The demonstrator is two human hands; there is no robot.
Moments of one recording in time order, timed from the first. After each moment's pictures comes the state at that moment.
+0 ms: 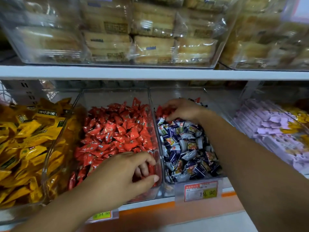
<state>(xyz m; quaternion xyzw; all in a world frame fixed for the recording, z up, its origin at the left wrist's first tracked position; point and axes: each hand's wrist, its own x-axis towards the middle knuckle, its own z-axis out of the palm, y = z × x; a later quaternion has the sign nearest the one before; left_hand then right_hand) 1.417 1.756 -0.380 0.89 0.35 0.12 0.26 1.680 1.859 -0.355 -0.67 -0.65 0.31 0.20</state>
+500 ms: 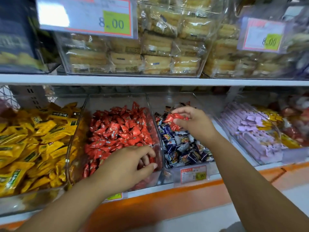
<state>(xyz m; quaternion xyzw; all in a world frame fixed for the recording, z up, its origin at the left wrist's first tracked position) 1.408 1.749 -0.380 0.90 0.34 0.16 0.22 1.649 1.746 -0.339 -0.65 -0.55 0.26 0.45</state>
